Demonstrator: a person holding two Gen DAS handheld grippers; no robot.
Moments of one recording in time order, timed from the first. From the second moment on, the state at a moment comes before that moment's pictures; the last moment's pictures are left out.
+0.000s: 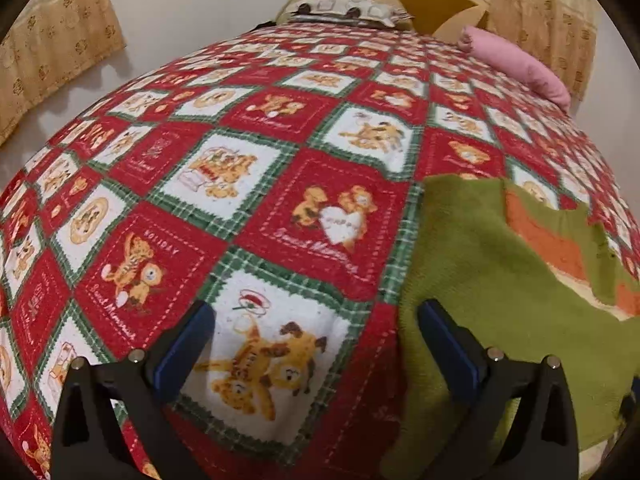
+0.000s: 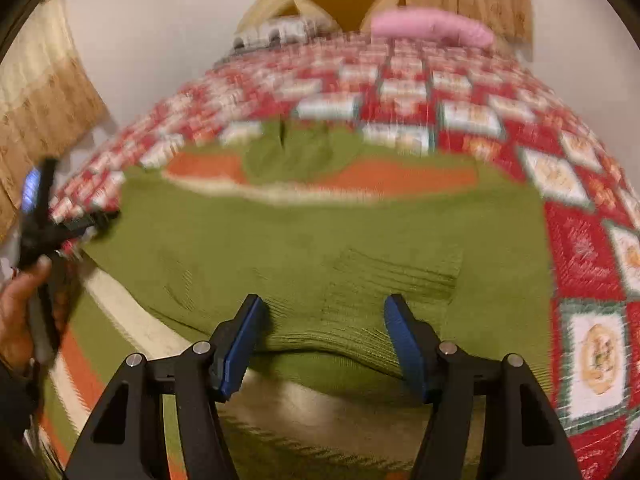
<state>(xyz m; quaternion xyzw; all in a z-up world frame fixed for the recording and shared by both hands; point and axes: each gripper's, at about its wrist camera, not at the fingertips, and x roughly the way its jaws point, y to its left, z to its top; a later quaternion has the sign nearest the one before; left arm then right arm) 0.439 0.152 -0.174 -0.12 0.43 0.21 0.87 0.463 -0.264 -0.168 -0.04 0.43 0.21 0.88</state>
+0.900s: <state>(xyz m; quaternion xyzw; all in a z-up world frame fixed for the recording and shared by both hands) 0.360 0.097 -0.139 -0.02 0.41 0.10 0.91 0.421 -0.292 -0.145 -0.05 0.41 0.17 0.89</state>
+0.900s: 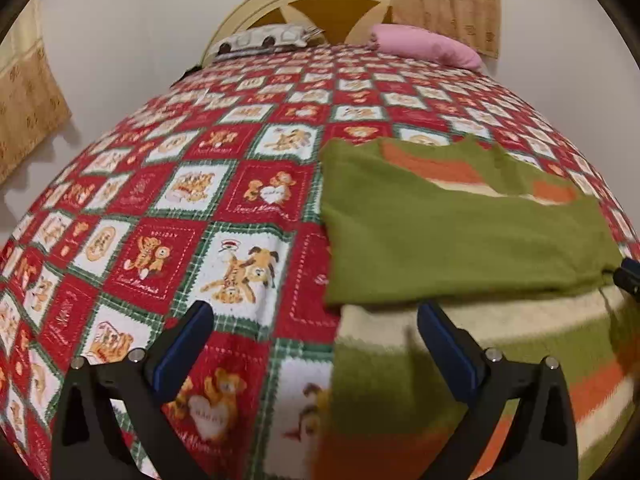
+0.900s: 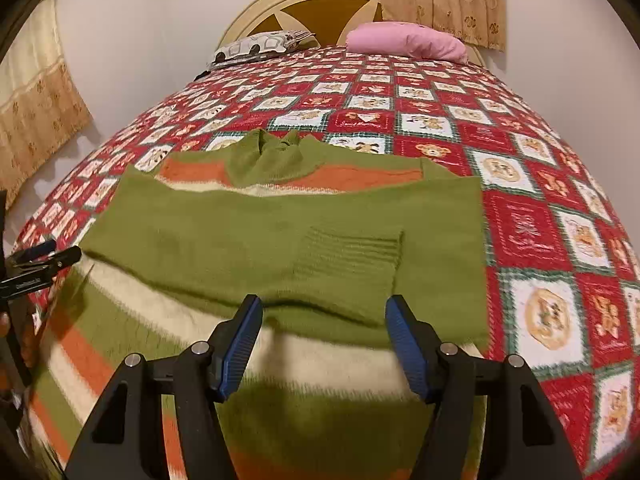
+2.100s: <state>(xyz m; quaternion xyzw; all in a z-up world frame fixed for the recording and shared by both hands) 0.253 0.065 -0.123 0.00 0.38 0.05 0.92 0.285 -0.319 -0.152 -0.02 0.43 0.19 0.88</state>
